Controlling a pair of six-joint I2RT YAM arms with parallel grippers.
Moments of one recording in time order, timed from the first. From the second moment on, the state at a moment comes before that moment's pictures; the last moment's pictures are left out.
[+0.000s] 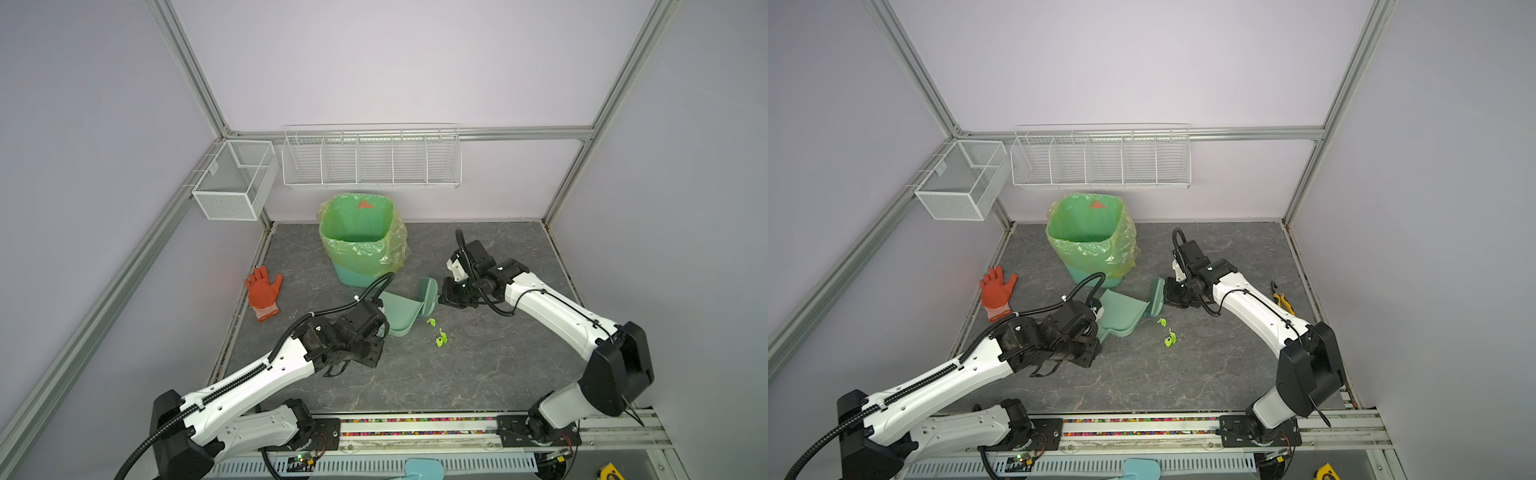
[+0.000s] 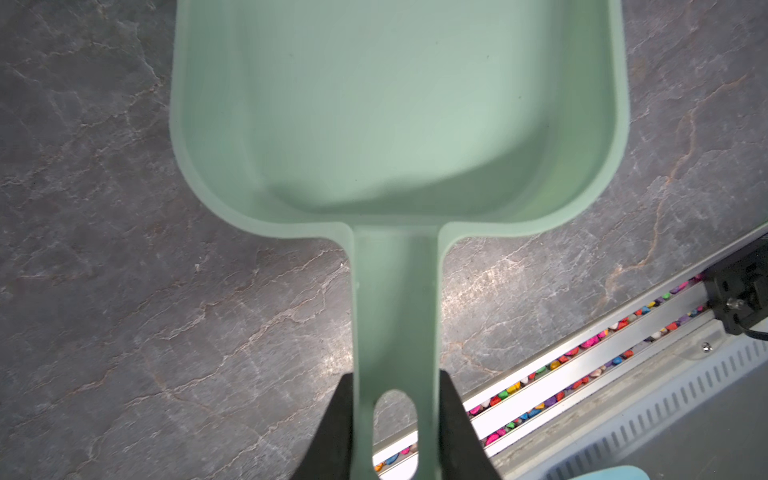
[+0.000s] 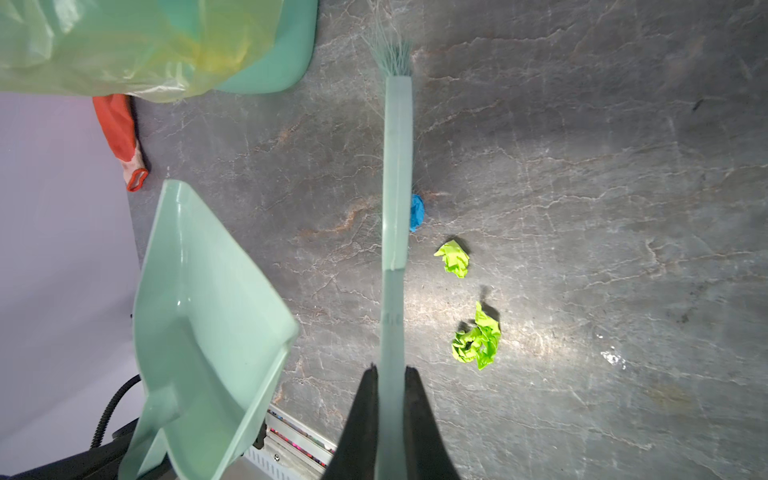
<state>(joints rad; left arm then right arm) -0.97 1.09 0.93 -0.95 -0.07 -0.50 0.57 1.55 1.28 -0.82 -0.27 0.63</state>
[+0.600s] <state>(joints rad) -0.99 1.19 0.85 -0.82 -0.05 -0.53 0.57 1.19 1.11 -0.99 -0.17 0.67</state>
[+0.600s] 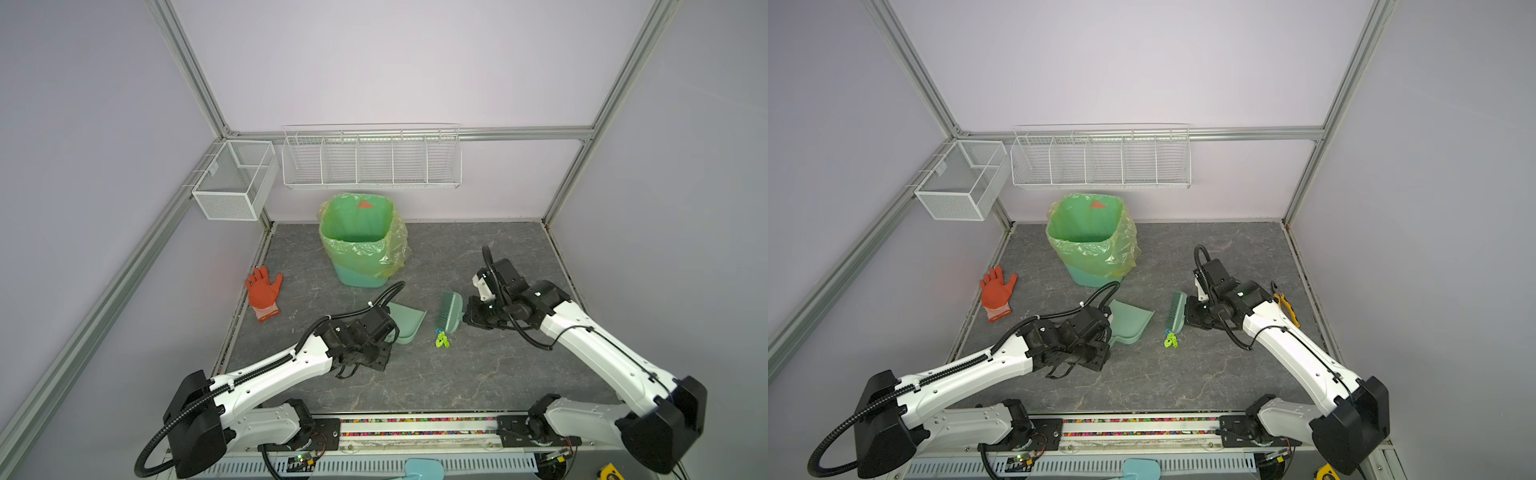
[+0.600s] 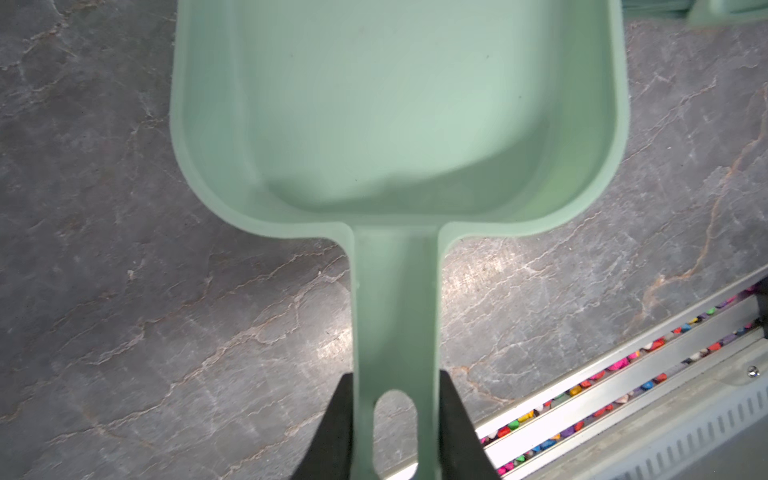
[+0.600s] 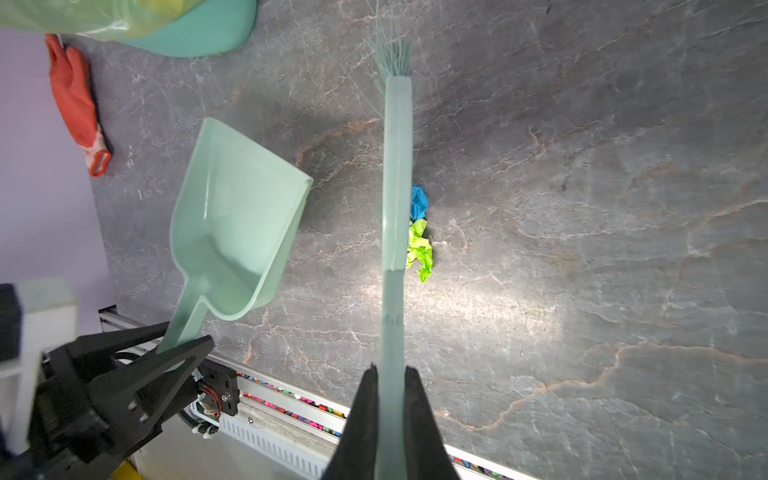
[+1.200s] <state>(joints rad) -1.16 1.25 0.85 -0.85 -0.05 -0.56 0.56 1.21 1.25 -1.19 -0.01 0.58</state>
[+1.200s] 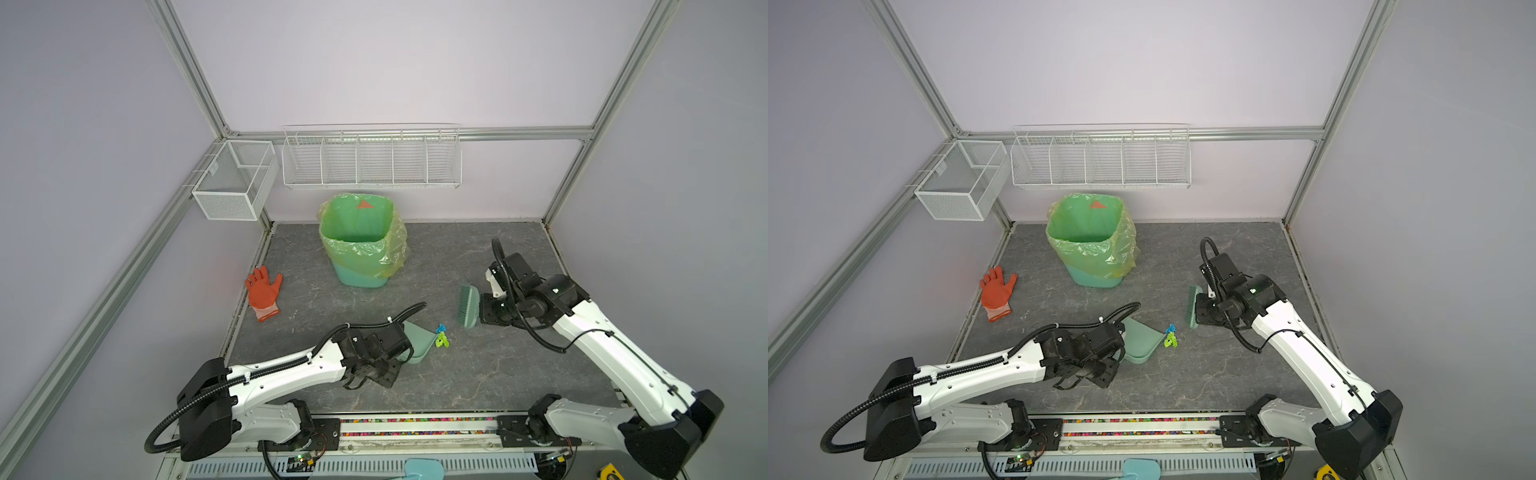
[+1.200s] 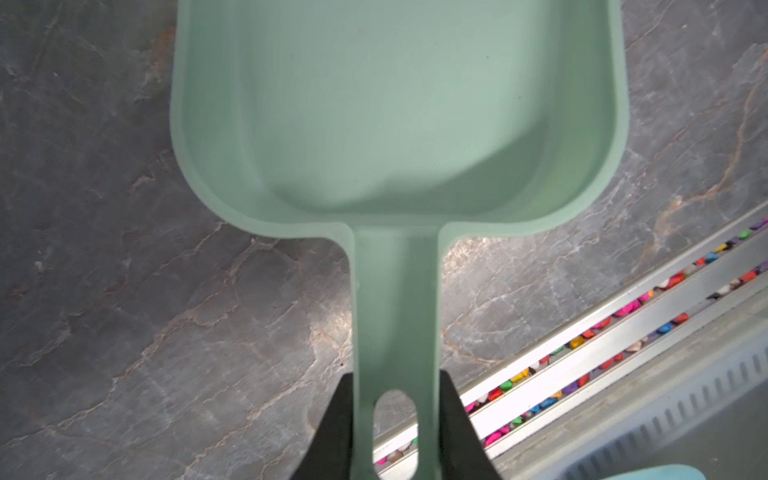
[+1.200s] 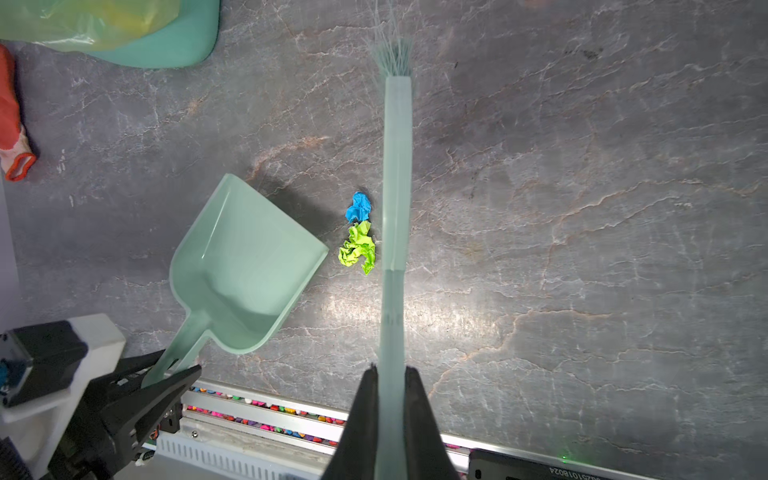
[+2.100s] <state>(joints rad) -1.31 1.34 0.88 -0.91 -0.06 -0.61 0.54 1.40 1.37 -1.23 -0.01 0.45</state>
